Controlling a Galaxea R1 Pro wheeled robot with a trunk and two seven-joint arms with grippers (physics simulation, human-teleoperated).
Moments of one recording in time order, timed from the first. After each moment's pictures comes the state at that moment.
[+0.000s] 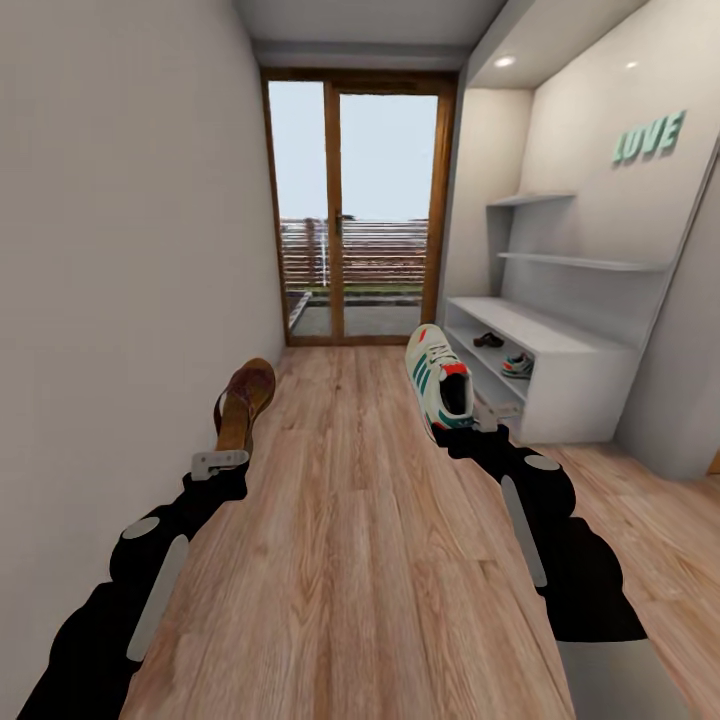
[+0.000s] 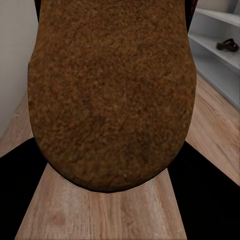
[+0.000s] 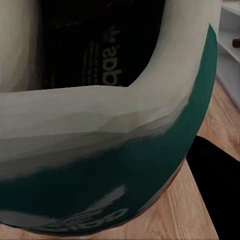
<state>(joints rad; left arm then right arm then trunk) -0.39 0.07 0.00 -1.51 0.20 0.50 -0.04 -0.58 0.01 0.05 -1.52 0.00 0.71 0.10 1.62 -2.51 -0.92</state>
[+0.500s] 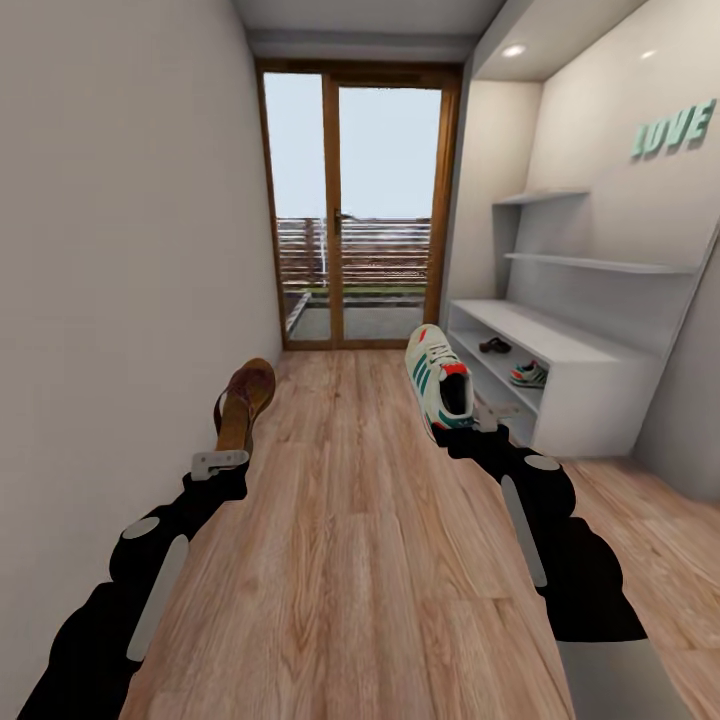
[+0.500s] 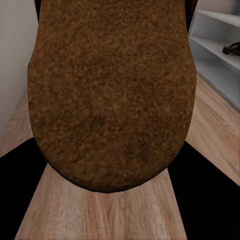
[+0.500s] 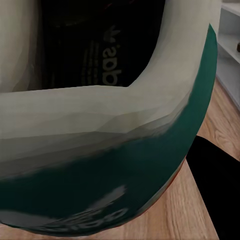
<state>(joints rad) -0.39 0.07 0.00 -1.51 0.20 0.50 -0.04 -0.58 0.01 0.05 -1.52 0.00 0.71 0.10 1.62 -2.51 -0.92</state>
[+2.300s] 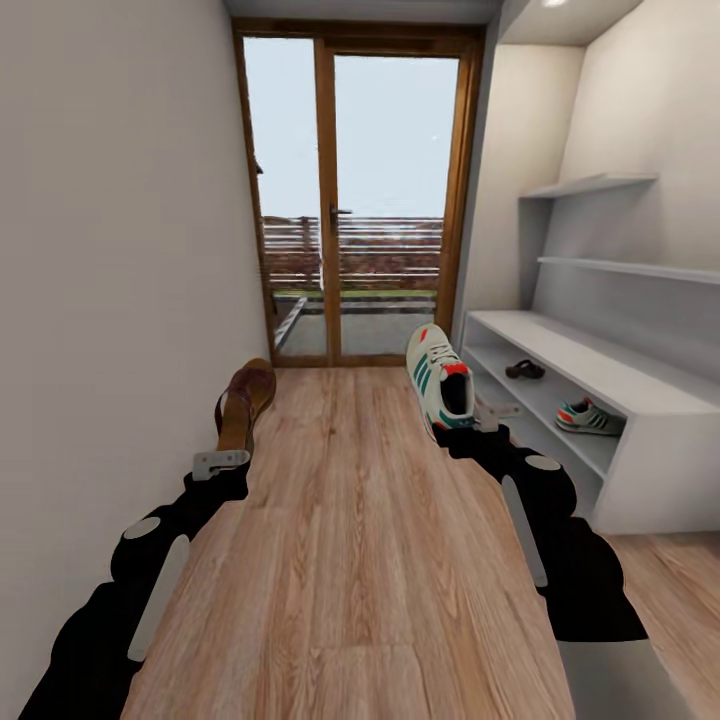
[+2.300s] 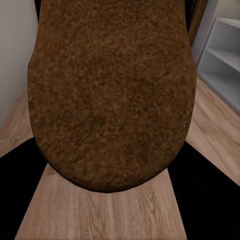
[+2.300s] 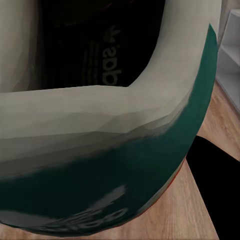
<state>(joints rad) -0.39 0.07 -0.01 -1.51 0.20 0.50 -0.04 -0.58 0.01 0.05 -1.52 0.00 0.71 0.10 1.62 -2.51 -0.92</state>
